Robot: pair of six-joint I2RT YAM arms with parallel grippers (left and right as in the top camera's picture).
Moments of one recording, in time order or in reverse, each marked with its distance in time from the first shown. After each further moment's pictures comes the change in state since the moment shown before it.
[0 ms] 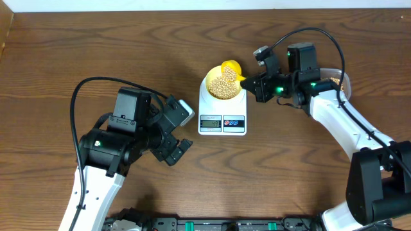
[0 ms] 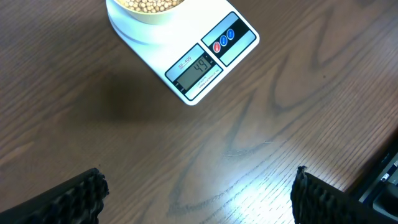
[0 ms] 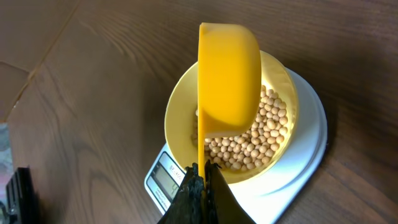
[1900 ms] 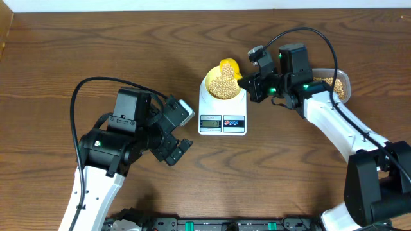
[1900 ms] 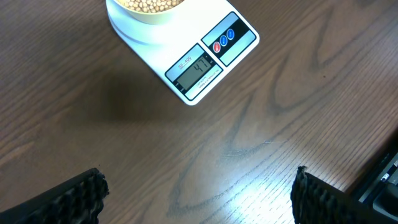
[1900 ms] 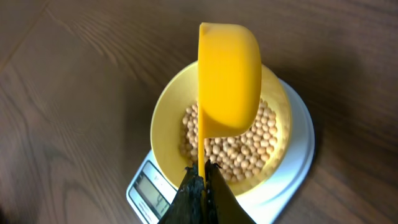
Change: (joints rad) left arm 0.000 0.000 0.000 0.000 0.000 0.000; right arm 0.057 0.000 0.000 0.025 0.131 -0.003
